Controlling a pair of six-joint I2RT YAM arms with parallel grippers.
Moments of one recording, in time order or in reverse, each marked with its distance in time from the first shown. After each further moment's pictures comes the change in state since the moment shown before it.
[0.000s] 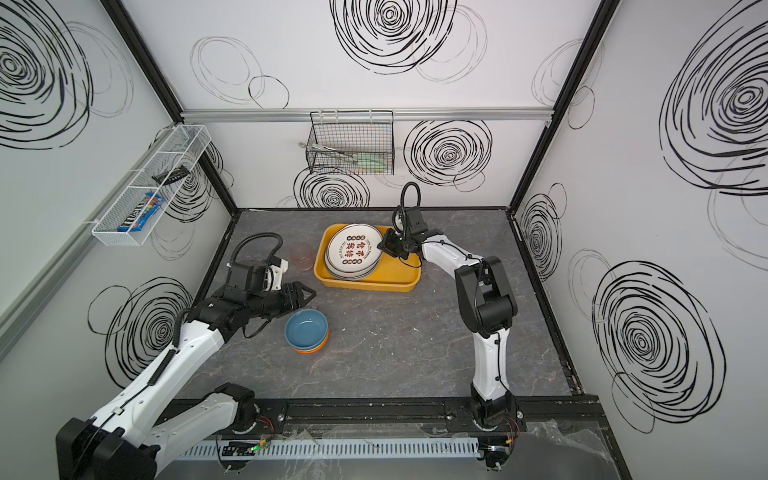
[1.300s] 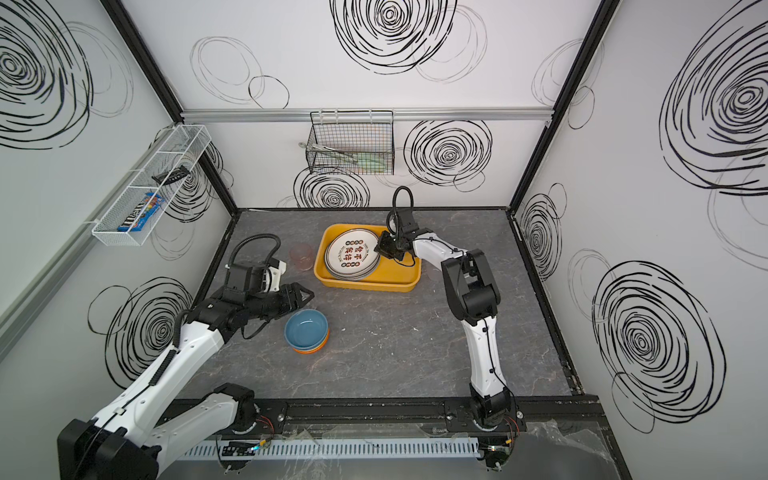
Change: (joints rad) left arm 0.023 -0.002 -0.020 0.000 0.009 0.007; right arm 0.011 0.151 0.119 -0.035 0.019 0.003
